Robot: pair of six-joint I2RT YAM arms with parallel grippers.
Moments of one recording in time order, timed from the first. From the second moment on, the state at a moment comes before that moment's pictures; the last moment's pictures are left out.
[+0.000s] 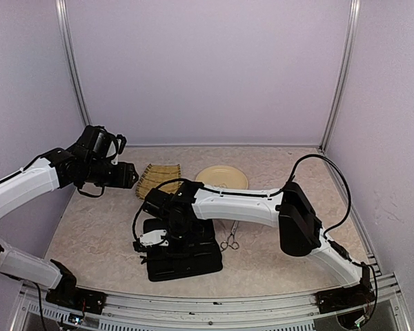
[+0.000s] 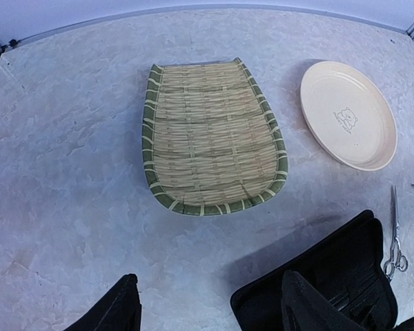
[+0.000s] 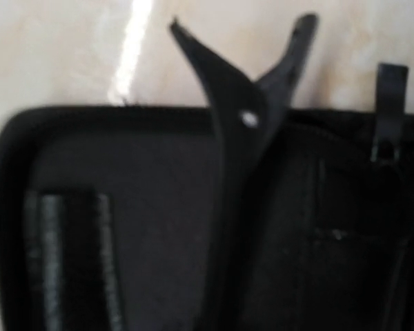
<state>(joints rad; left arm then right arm) -0.50 1.25 1.05 -0.58 -0.13 -0.29 1.20 2.53 2.29 -1.07 -0.25 -0.59</state>
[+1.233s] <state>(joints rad) -1.01 1.46 1.04 -1.10 0.02 -0.55 0.90 1.91 1.56 -0.99 -0.51 -0.86</state>
